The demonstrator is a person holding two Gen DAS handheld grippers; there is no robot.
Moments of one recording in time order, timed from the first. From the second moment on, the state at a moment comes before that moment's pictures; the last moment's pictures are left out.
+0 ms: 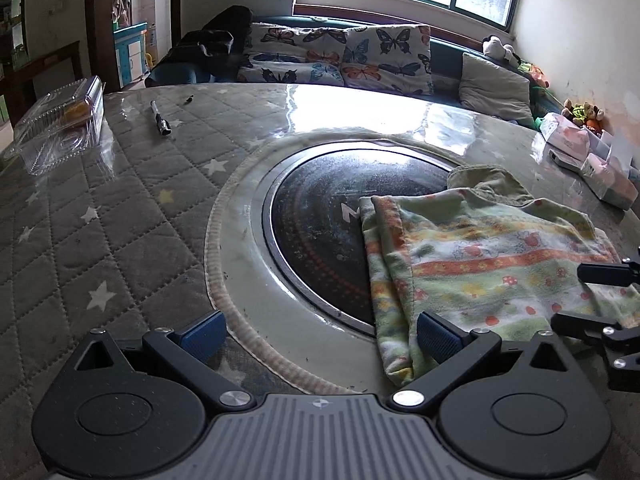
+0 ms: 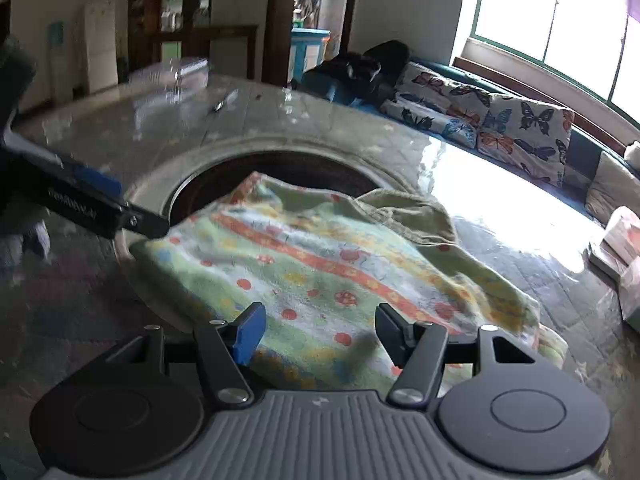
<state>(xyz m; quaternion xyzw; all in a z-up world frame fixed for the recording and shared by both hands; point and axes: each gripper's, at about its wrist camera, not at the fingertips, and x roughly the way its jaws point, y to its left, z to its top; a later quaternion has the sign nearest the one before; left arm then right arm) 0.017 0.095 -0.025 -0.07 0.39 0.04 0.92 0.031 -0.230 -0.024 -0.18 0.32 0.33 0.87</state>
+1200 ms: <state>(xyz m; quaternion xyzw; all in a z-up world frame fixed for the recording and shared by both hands) 0.037 0.032 -0.031 -0.03 0.41 -0.03 0.91 0.014 -0.252 -0.025 -0.18 0.31 0.30 0.88</state>
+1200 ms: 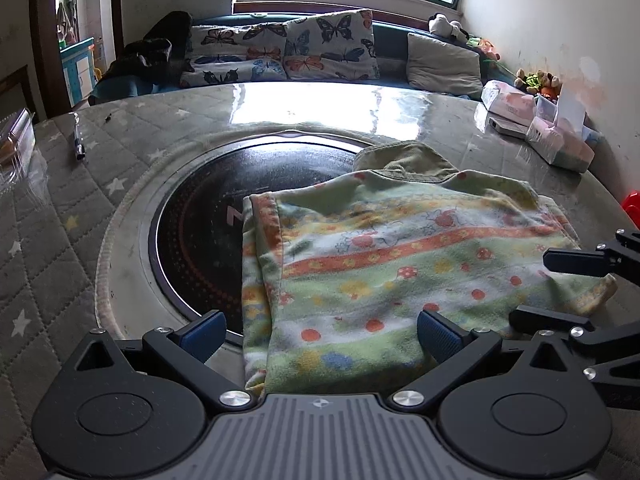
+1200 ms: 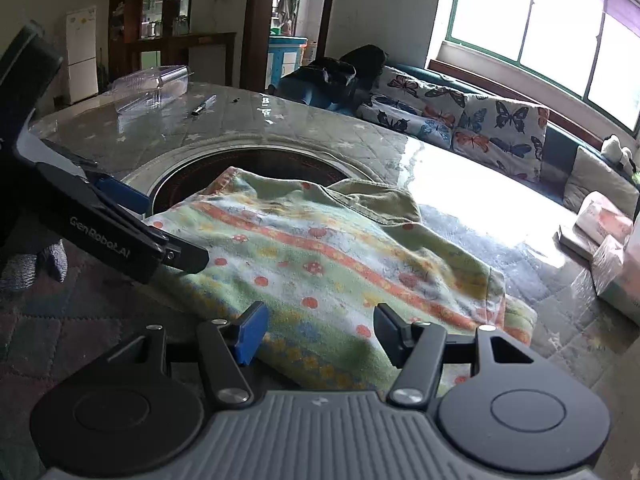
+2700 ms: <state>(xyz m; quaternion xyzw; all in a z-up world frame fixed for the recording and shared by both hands) 0.039 0.129 -0.015 -0.27 0.42 0.01 0.87 0.000 -0.130 -0.030 -0.23 0.30 0.46 0.80</state>
